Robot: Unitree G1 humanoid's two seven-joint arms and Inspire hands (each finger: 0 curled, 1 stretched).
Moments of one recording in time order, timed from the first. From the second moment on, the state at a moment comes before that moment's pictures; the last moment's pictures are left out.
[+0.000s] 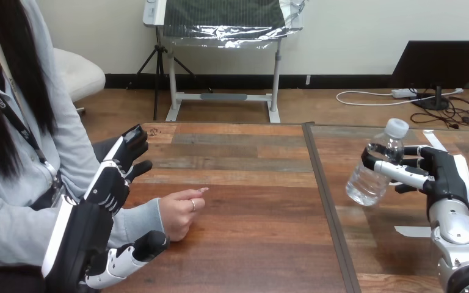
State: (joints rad) left arm 0.23 0.19 0.05 0.26 -0.15 -0.98 -0.28; right arm -0.69 -0.36 -0.24 1.36 -0.09 -0.32 -0.14
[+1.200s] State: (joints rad) left arm 0.22 0.20 0.17 0.22 0.24 -0.91 -0.12; right arm -0.69 -0.34 -0.25 1.36 -0.04 -0.43 -0.06
